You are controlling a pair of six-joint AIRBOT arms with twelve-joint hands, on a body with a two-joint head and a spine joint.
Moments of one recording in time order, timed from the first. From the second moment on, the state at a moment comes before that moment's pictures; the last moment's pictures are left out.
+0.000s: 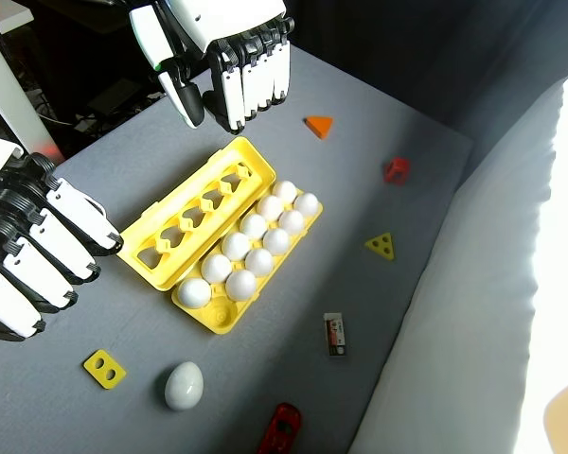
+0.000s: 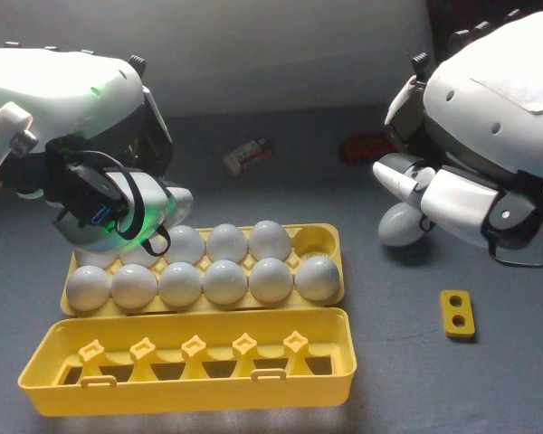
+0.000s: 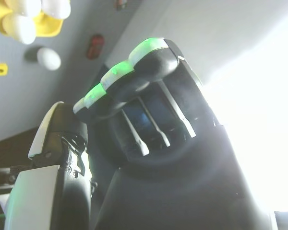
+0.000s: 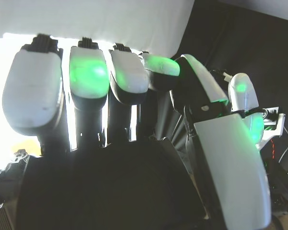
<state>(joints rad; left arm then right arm) 0.02 -0.69 0.40 1.15 0.92 -0.26 -0.41 -0.81 0.48 1.03 0.69 -2.20</state>
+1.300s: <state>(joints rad) 0.07 -0.67 0.35 1.15 0.87 -0.24 -0.35 -0.90 0.88 -0.20 0.30 -1.05</state>
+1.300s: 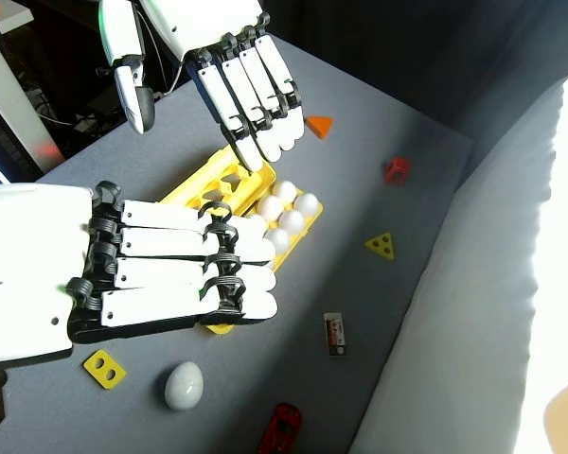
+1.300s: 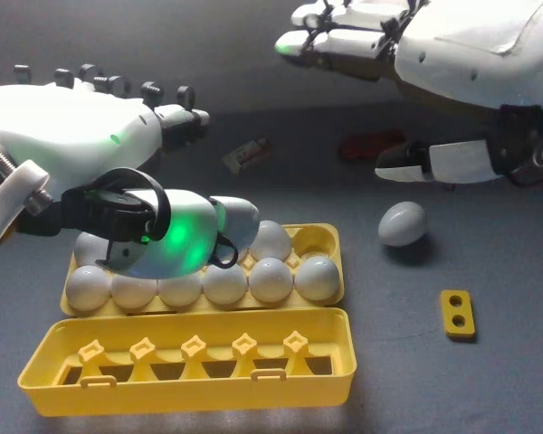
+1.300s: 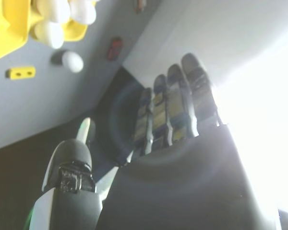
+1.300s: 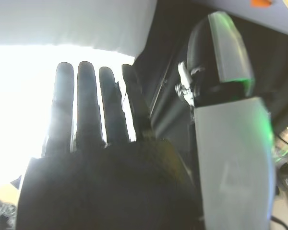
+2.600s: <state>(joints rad) 0.07 -0.66 0.36 1.15 0.85 -0.21 -0.34 -1.23 1.20 -0.78 -0.33 -0.34</state>
